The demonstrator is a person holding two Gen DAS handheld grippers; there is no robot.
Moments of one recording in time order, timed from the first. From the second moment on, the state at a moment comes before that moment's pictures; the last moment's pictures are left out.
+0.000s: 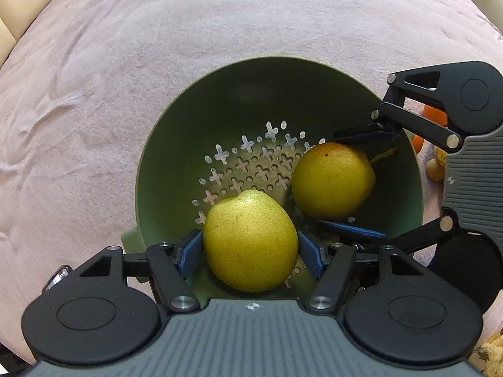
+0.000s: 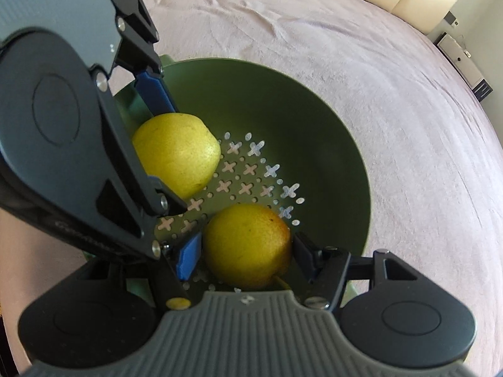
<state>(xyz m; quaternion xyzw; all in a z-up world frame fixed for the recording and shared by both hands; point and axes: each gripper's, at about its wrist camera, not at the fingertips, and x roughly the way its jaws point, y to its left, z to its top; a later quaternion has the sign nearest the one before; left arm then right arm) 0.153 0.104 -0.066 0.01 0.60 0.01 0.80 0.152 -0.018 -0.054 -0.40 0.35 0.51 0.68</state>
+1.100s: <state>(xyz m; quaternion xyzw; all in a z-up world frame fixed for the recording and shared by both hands) 0.148 0.095 -0.025 -0.02 0.57 0.00 0.82 0.133 -0.031 -0.015 -0.45 0.32 0.47 0.69</state>
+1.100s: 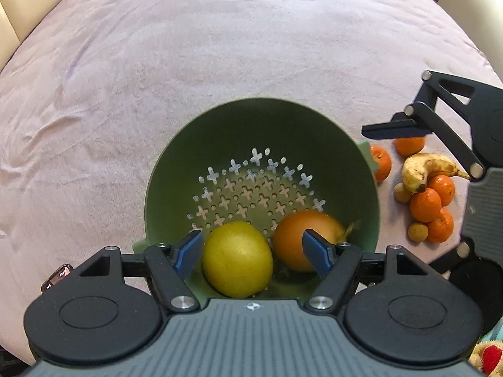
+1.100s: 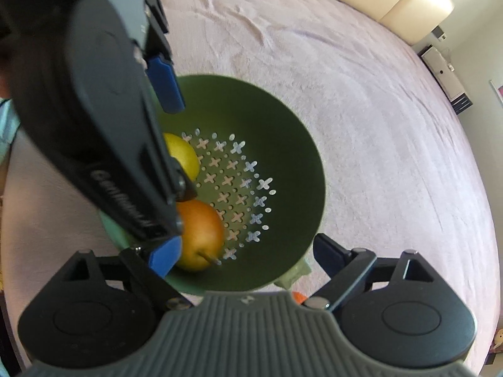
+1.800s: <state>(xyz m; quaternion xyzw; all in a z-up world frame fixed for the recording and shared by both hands) 0.120 0.059 0.019 -0.02 0.46 -0.04 0.89 0.099 -0.132 0.021 -0.22 0.33 0.36 0.84</state>
